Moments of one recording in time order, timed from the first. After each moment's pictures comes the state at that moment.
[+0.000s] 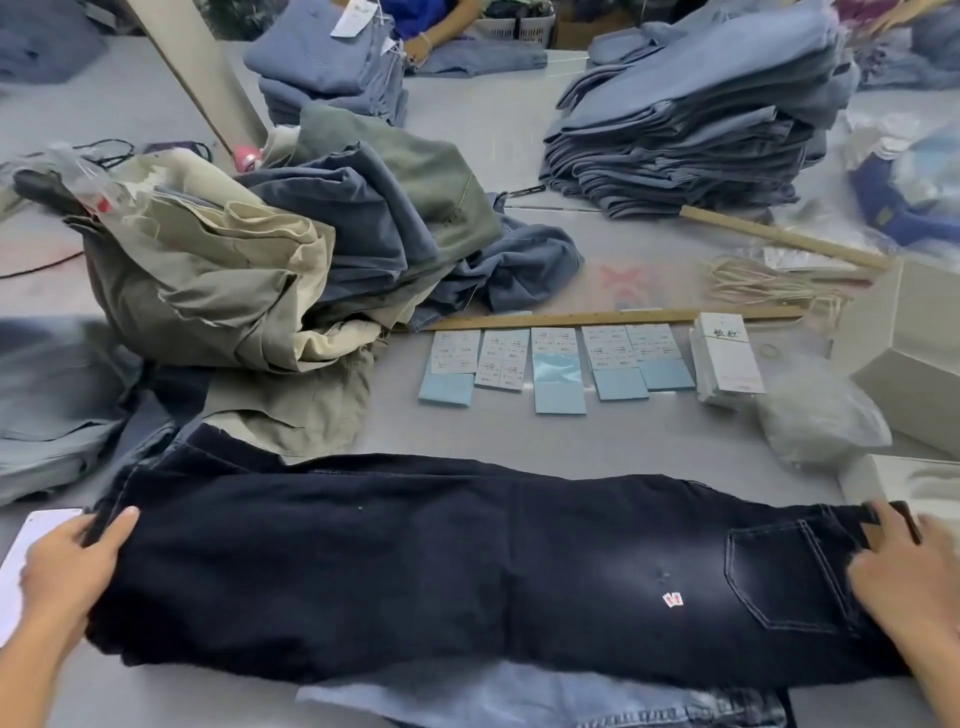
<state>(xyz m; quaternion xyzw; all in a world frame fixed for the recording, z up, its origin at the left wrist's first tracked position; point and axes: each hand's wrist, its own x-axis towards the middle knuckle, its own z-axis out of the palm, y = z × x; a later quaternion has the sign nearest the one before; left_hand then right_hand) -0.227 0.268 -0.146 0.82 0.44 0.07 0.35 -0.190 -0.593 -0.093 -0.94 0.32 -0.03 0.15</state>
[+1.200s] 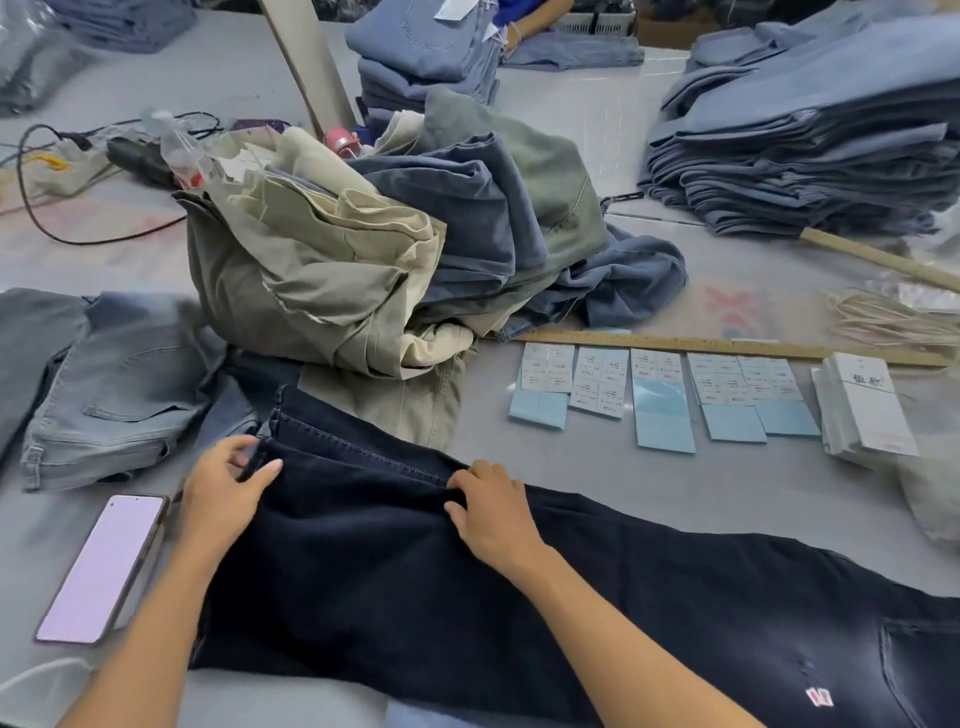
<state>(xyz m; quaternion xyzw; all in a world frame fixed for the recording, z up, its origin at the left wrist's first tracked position) -0.149 0.258 -0.139 0.87 0.32 0.08 0.35 -0.100 -0.081 -0.120 -0.93 -0.20 0.17 0.24</state>
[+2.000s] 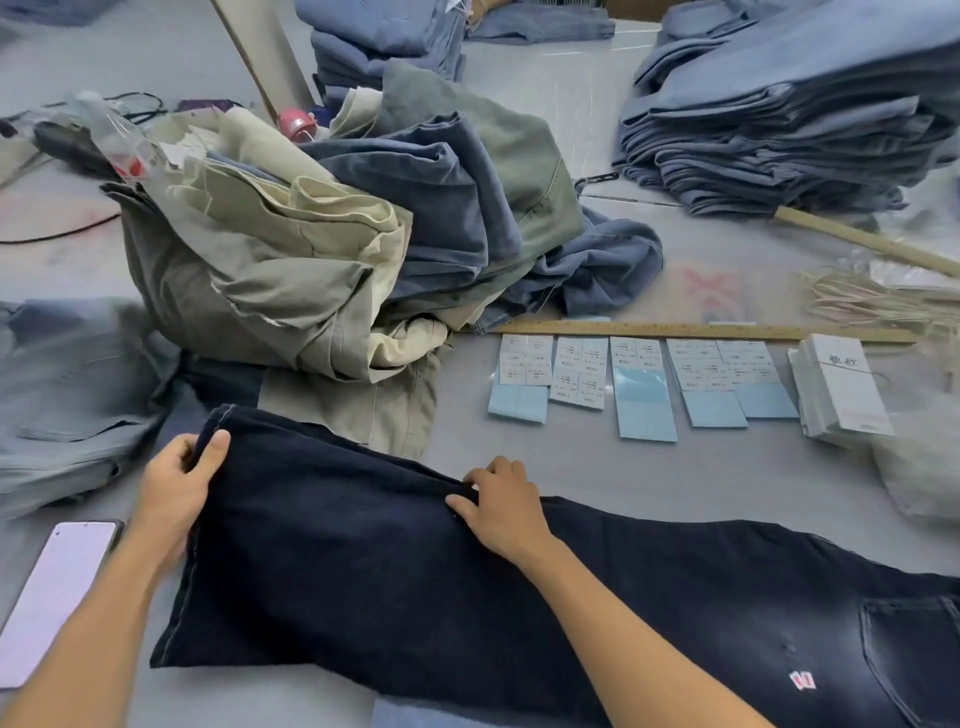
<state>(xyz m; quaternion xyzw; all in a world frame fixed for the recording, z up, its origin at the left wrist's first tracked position) -0.124 0.263 -0.129 0.82 0.29 0.11 0.49 -0.078 -0.105 -0.143 -0.94 -0.11 0.22 0.22</state>
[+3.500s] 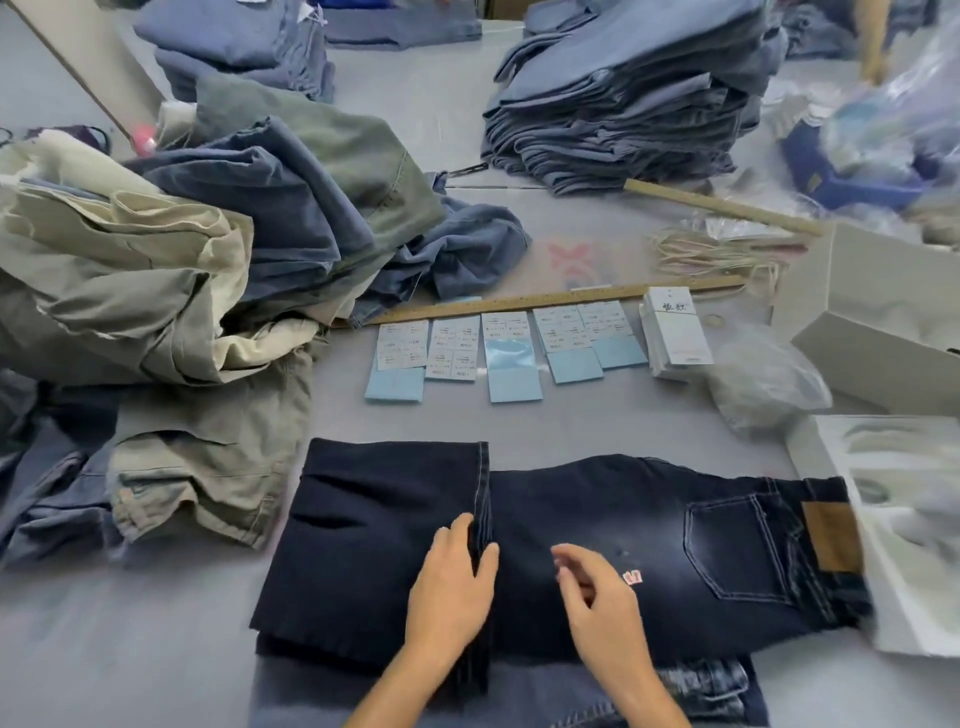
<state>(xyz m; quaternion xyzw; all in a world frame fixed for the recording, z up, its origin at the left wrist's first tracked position) -0.214 -0.156 -0.113 0.93 0.07 -0.16 0.33 -0.252 -0.331 -0.116 -0.83 0.17 0.04 0.53</state>
